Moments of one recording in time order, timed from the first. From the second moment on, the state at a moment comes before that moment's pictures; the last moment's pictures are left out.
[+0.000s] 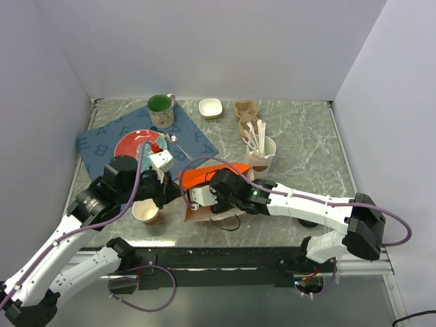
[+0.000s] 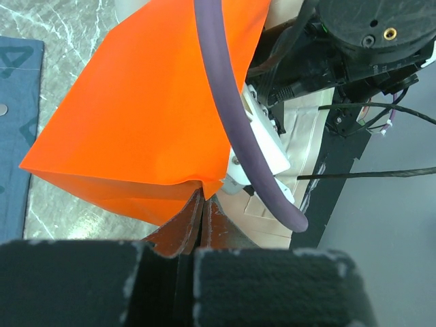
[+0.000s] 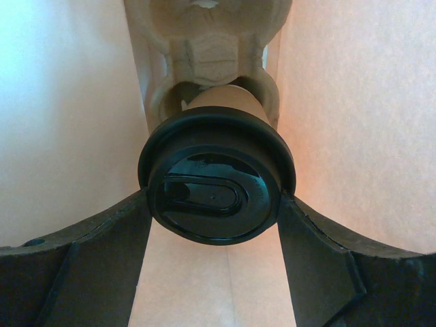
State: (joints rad) left arm -0.63 0.74 0.93 -0.63 0.45 -0.09; right arm 1.10 1.38 1.01 -0.50 0.31 -0.86
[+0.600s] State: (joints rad) left arm -0.63 0.76 0.95 -0.64 0.45 -0.09; right arm 1.07 1.38 1.01 -0.50 0.25 -0.86
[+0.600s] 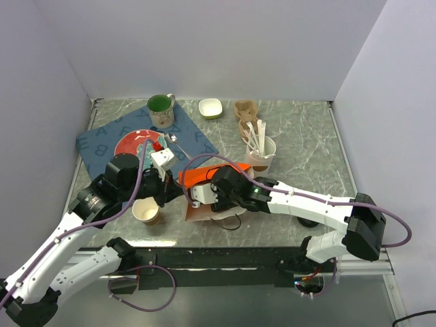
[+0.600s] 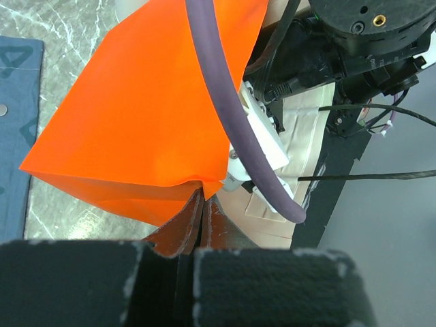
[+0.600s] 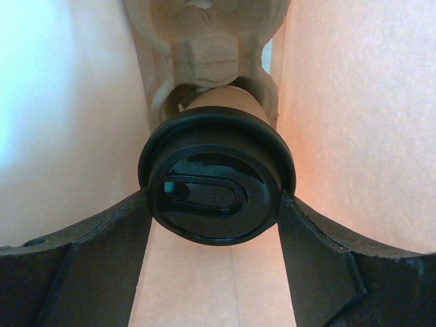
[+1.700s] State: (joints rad) left arm -0.63 0.80 0.97 -0.63 0.44 -0.10; right arm 1.03 1.40 1.01 -0.47 0.23 -0.84
